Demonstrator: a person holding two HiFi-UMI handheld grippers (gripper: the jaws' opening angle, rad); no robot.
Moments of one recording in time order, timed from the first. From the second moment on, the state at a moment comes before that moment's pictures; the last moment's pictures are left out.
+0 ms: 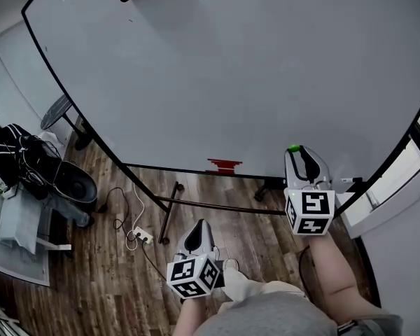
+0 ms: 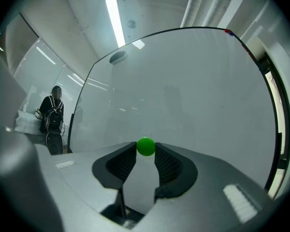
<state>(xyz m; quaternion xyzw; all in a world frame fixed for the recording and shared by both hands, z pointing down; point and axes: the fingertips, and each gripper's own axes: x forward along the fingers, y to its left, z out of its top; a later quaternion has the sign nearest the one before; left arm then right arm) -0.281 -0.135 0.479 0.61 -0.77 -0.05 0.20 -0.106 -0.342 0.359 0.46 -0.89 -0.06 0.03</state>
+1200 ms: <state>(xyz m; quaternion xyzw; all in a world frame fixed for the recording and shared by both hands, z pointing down) -0.423 -0.238 0.460 0.65 -0.74 -0.04 0.19 -0.263 -0.394 0.345 0.46 -0.88 -0.07 0.03</state>
